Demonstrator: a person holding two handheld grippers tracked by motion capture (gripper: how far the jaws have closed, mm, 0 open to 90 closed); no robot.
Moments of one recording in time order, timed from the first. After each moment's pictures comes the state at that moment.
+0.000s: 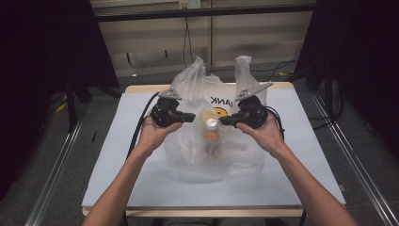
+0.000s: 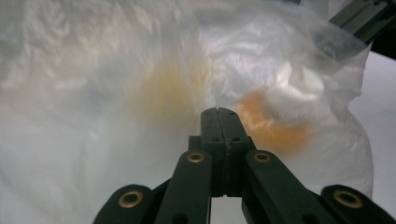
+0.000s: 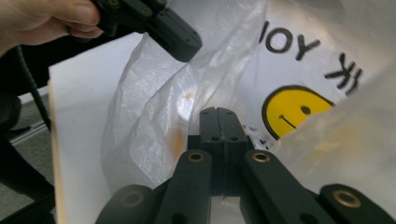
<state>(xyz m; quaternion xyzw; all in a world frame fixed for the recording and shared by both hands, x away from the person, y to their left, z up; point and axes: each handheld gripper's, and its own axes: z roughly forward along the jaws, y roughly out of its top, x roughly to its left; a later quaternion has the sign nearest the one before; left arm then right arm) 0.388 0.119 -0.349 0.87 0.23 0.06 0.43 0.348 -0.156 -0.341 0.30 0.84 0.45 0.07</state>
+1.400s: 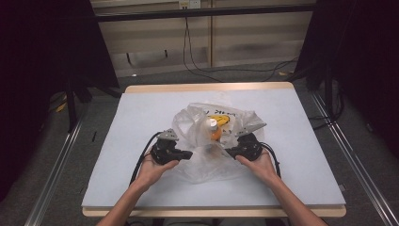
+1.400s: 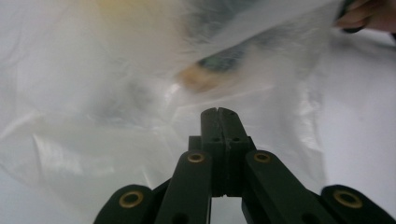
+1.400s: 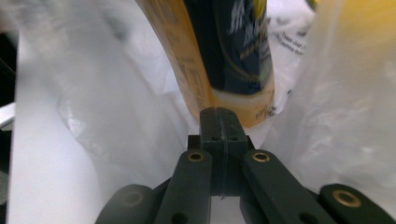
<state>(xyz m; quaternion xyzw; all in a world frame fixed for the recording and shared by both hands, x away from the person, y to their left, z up) 0.339 0.144 -0.450 0.88 0.24 0.00 0.42 0.330 -0.162 -0.477 0.34 0.83 0.44 0.02</state>
